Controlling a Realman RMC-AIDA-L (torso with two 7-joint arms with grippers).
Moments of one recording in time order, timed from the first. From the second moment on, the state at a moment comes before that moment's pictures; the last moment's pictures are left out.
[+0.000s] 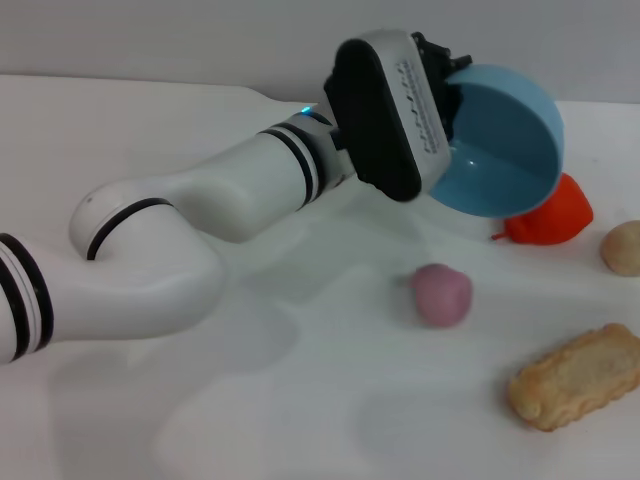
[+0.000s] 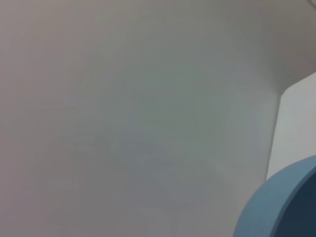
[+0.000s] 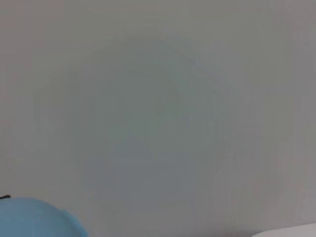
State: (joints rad) left arm -0.67 -2.08 2.23 0.81 2.60 -0.28 -2.41; right arm 0.31 2.07 -0.65 -0.50 -1.44 -1.14 1.27
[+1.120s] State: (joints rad) left arm -0.81 -2.07 1.89 0.62 2.11 0.10 -2.41; right arm 0.56 2.07 -0.99 -0.47 -1.97 -1.23 1.94
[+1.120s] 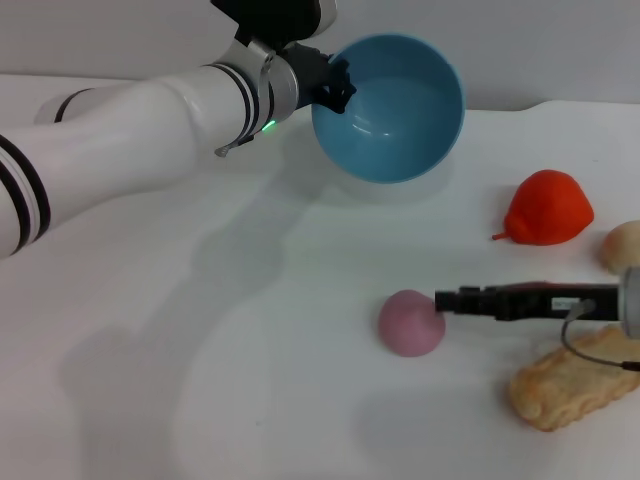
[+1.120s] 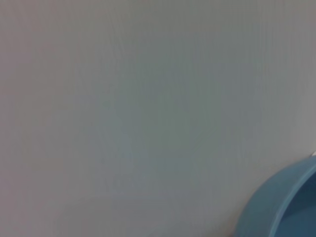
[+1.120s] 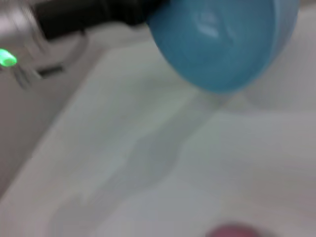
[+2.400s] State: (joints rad) left arm -0.80 -2.08 1.89 0.62 2.11 0.09 -2.41; right arm 0.71 2.09 -1.23 -0.30 -1.85 -1.03 1.90
